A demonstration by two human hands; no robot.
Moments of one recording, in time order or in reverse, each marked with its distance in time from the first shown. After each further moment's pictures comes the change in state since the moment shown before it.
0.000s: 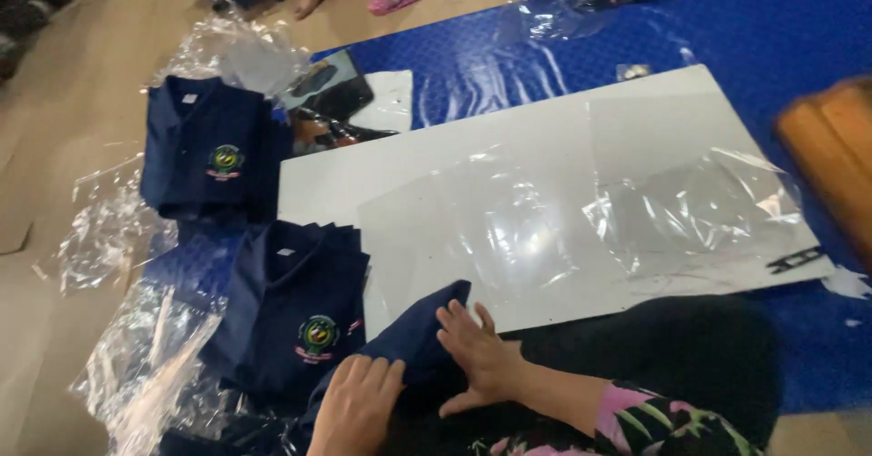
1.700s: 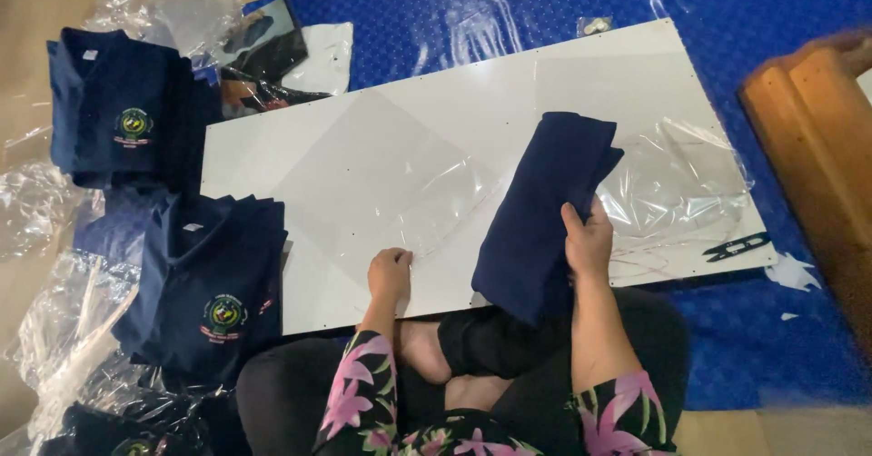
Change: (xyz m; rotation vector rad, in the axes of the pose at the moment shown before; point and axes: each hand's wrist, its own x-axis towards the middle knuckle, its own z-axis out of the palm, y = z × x) left_hand 0.182 0.061 0.307 -0.500 -0.298 -1.048; right_hand -0.113 0.211 -0.188 0.344 0.839 0.964
